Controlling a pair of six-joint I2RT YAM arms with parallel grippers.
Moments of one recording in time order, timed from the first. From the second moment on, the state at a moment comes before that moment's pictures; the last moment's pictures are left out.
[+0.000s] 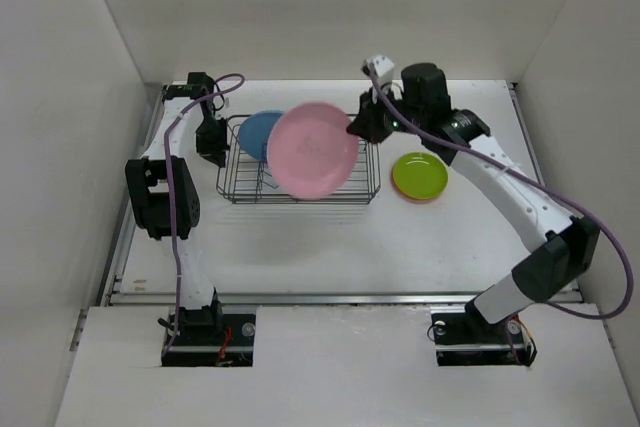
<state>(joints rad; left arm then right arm) 0.02 1.98 1.76 -1.13 0.06 -0.05 0.54 1.57 1.63 -0.46 -0.36 0.04</state>
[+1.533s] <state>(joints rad) 0.03 2.02 1.82 -1.18 0.10 -0.06 0.79 1.73 1.80 -0.62 -0.07 0.06</state>
